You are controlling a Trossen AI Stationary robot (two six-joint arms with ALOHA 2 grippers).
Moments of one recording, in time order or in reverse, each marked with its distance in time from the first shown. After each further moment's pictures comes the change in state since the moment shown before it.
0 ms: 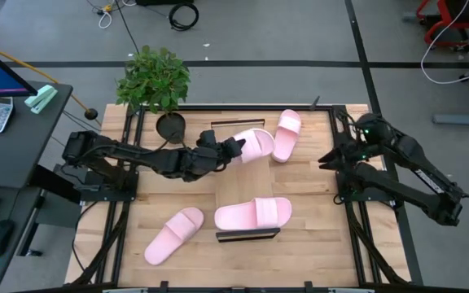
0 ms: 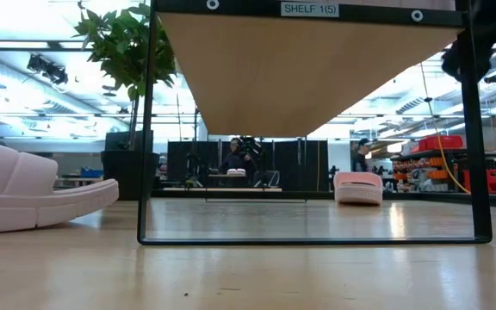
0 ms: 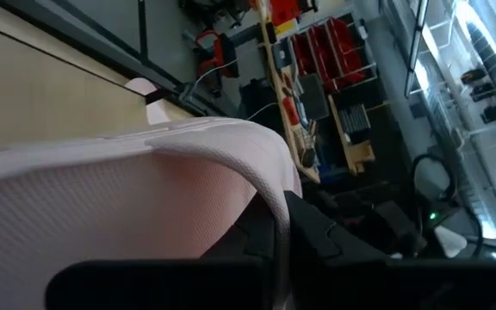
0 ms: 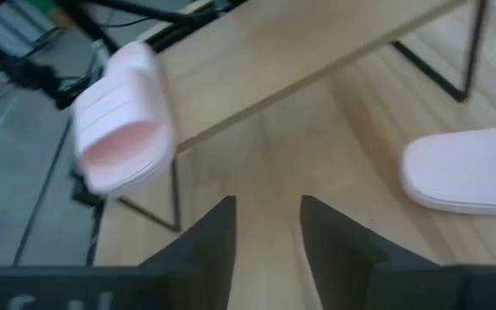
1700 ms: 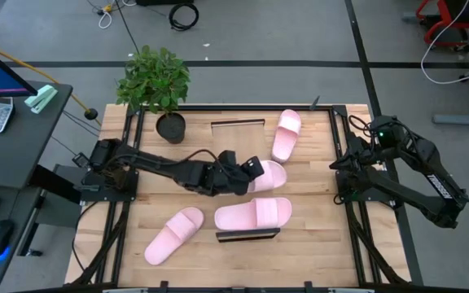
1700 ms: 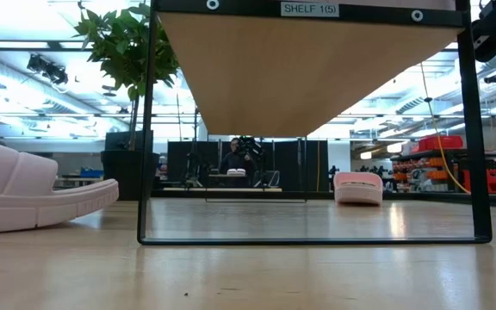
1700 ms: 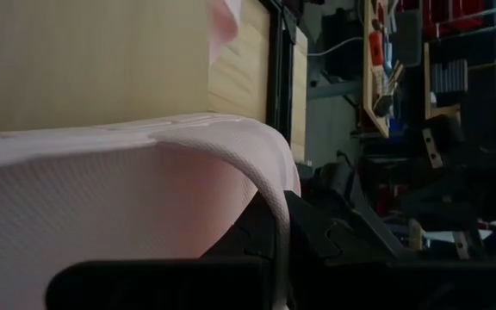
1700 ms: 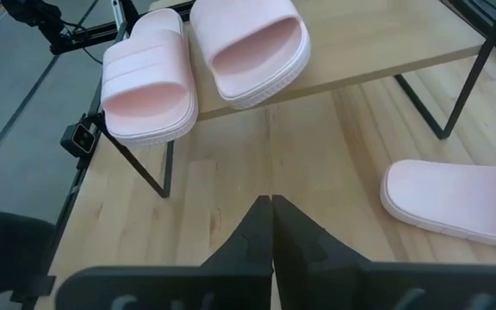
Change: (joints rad) left arm -0.099 0.262 0.407 -0.532 0.119 -0.403; right arm 0.000 -0.051 0.130 -0.198 0.034 -0.251
